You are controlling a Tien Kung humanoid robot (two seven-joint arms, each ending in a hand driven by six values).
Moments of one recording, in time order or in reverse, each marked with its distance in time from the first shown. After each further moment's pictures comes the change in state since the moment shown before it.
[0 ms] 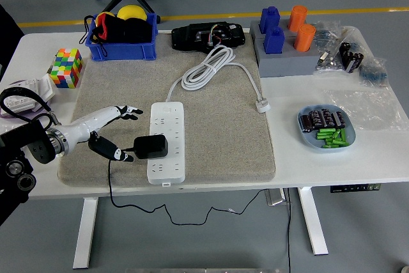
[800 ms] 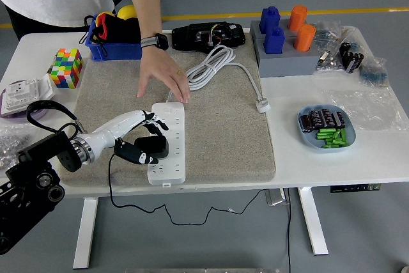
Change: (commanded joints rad) left arm -0.031 -0.044 0.135 0.065 0.010 0.182 -0.117; right arm 0.005 -0.003 -0.008 0.000 0.005 -0.001 0.001
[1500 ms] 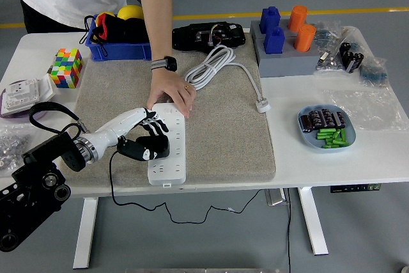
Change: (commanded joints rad) left arm -0.012 -0.016 0.022 0.034 -0.029 0.060 -0.021; right arm 0.005 -0.005 -0.020 0.001 0.007 0.000 0.000
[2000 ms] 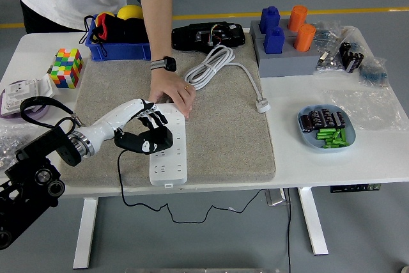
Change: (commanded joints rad) left arm 0.002 0.019 -0.057 -0.066 -0.033 0.004 -0.013; right arm -0.004 0.001 -0.001 0.000 -0.001 0.000 0.000
